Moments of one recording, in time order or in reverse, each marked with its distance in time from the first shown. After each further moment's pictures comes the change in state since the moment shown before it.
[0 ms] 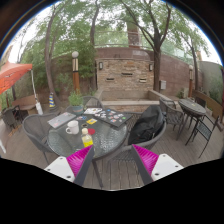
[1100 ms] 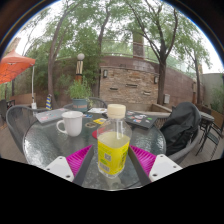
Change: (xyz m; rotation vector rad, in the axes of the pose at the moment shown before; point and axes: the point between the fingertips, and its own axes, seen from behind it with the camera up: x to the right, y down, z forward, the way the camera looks) arm -0.147 0.097 0.319 0.177 0.030 -0.078
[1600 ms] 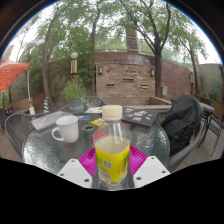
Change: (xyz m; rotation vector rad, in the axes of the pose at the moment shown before) arm 0.003 -0.008 0.029 -0.049 0.016 0.089
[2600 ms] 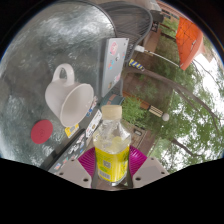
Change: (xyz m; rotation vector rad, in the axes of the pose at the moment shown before) arm -0.140 -0.185 0.138 0.204 -0.021 -2.132
